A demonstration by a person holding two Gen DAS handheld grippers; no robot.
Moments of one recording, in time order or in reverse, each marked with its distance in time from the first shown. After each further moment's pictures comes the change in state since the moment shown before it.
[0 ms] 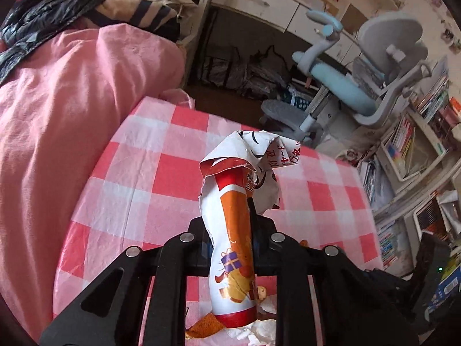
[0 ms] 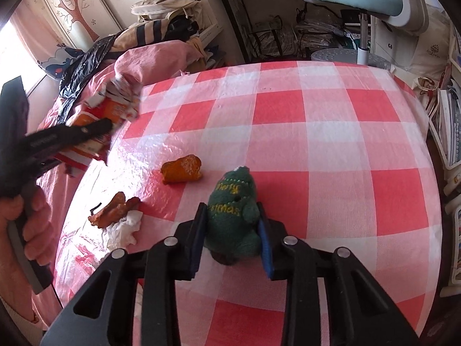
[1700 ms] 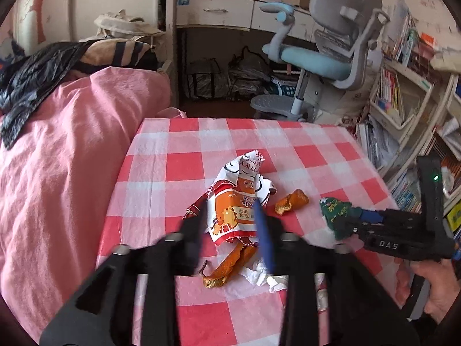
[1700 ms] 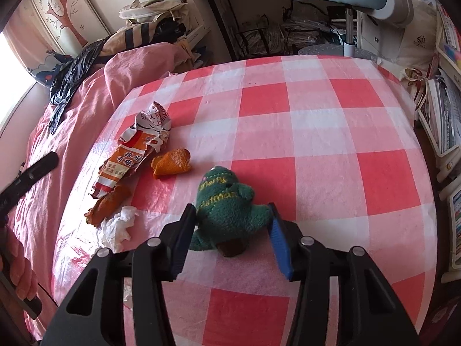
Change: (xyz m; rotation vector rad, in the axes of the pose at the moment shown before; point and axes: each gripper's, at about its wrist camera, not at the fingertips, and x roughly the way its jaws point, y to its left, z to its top) left arm -0.040 -0.033 -0.048 0.317 -0.021 0.110; right arm -0.002 -0.003 -0.008 0.054 0.003 -0.034
